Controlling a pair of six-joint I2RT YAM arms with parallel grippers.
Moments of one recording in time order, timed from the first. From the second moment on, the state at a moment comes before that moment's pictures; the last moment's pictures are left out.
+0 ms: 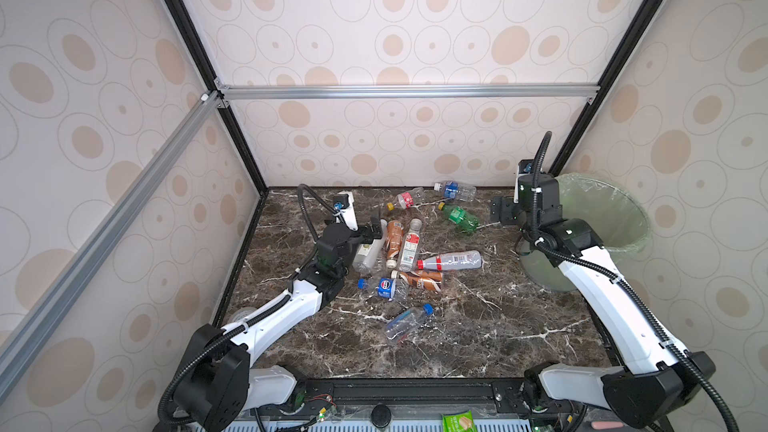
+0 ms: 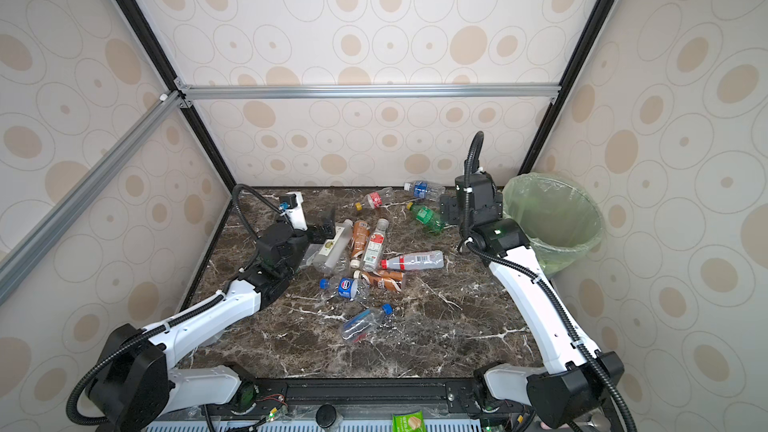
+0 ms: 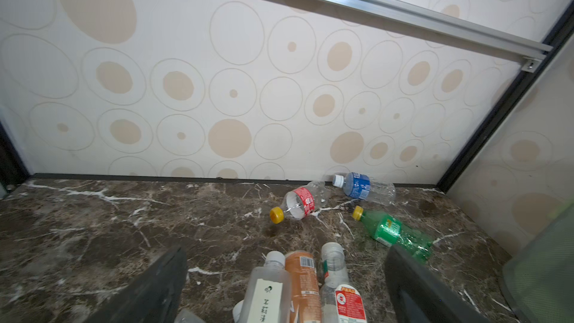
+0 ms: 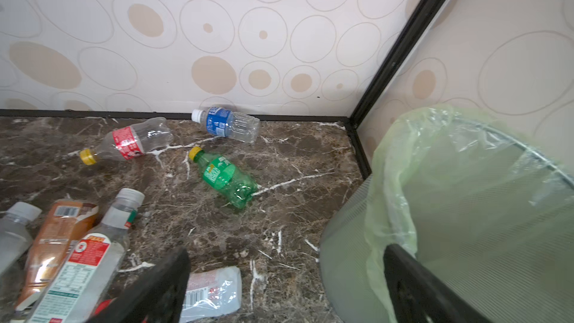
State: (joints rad) left arm -0.55 1.30 0.83 0.40 -0.31 -0.25; right arm 0.31 1.28 1.43 -0.70 0.49 0.08
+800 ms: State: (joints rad) left arm -0.70 1.54 1.16 0.30 -0.23 -0.02; right arm -0.01 1.56 1.60 -0.85 0.27 -0.01
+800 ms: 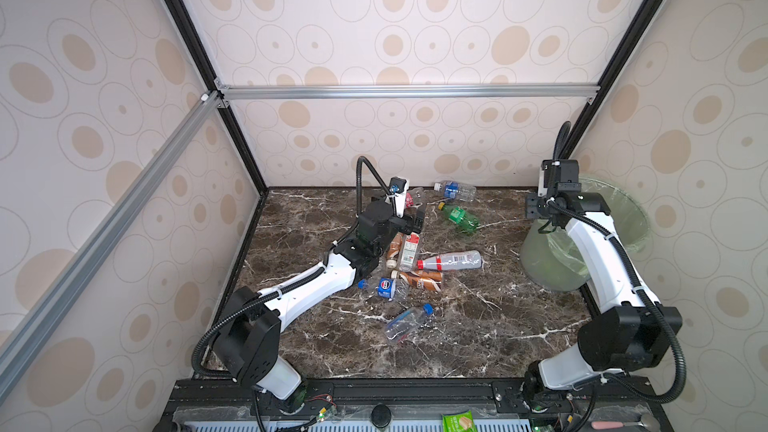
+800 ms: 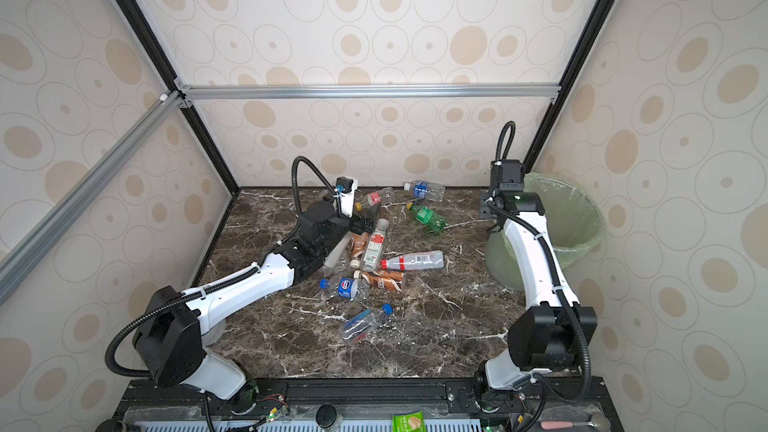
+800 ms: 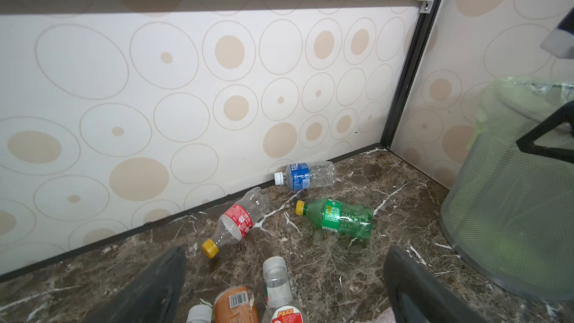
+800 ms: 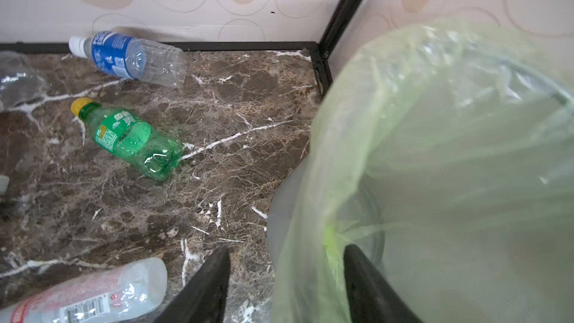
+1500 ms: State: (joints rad) left arm -0.70 1.61 1.26 0.16 -0.23 0.12; right arm -0.01 1.73 1.80 -0.89 0.14 -0.10
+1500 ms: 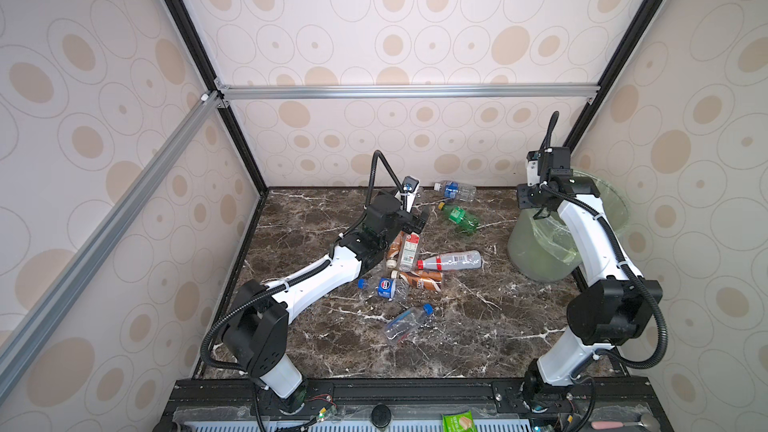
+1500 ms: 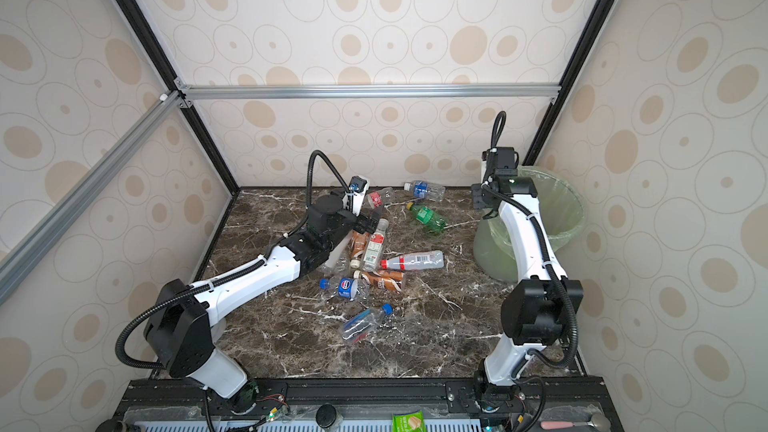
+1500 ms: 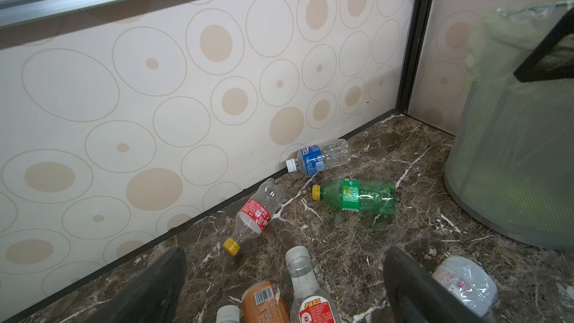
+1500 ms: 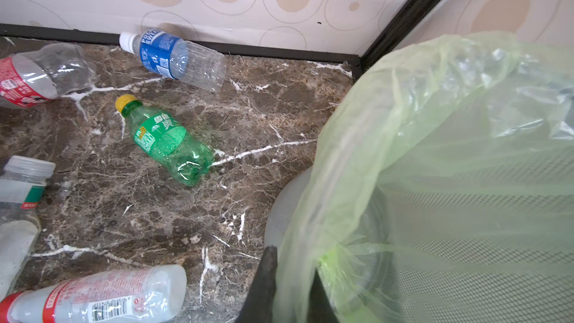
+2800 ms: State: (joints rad) left arm -0.70 1.70 1.39 -0.15 -0.38 -0.04; right arm 0.09 1.85 1.91 -0.82 0.17 -0.20
